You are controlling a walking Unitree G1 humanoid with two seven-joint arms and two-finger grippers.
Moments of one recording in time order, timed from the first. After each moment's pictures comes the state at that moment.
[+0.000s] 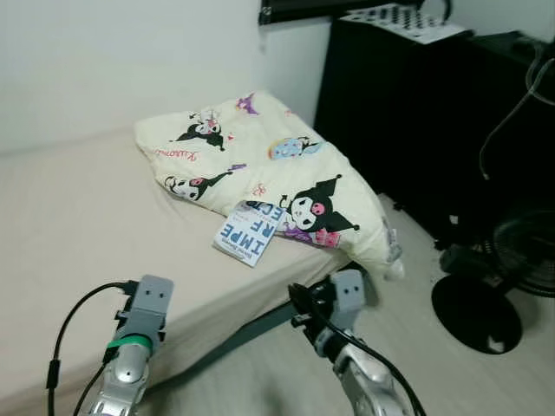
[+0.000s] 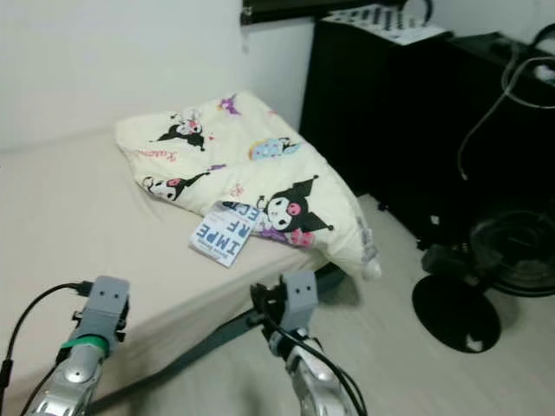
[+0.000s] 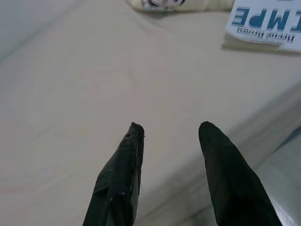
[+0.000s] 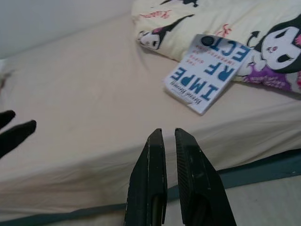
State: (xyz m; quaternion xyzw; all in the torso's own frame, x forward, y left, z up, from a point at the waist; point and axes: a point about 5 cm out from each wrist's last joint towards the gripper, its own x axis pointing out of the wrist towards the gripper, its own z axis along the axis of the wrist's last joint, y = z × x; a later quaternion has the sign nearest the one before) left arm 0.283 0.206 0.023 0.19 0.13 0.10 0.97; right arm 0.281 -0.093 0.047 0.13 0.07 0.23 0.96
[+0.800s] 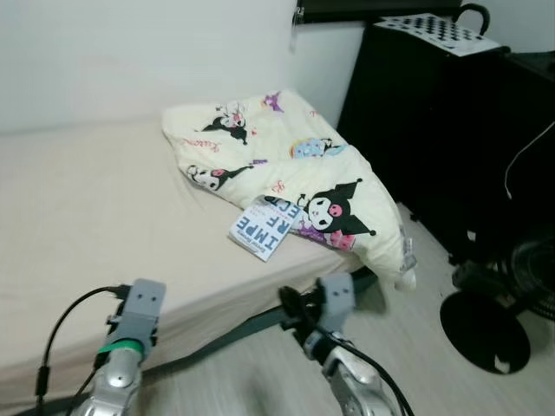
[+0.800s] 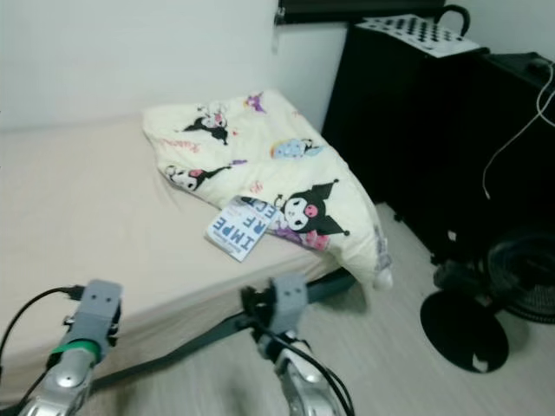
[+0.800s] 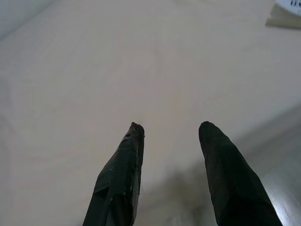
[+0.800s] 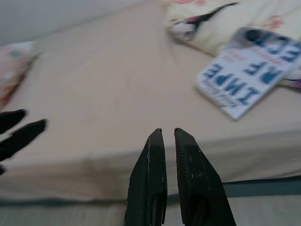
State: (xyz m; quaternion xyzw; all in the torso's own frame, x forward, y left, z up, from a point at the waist) left arm 0.280 0.217 0.023 0.19 0.14 0.11 0.97; right arm 0.281 -0.084 0.049 0.12 0.06 0.24 0.96
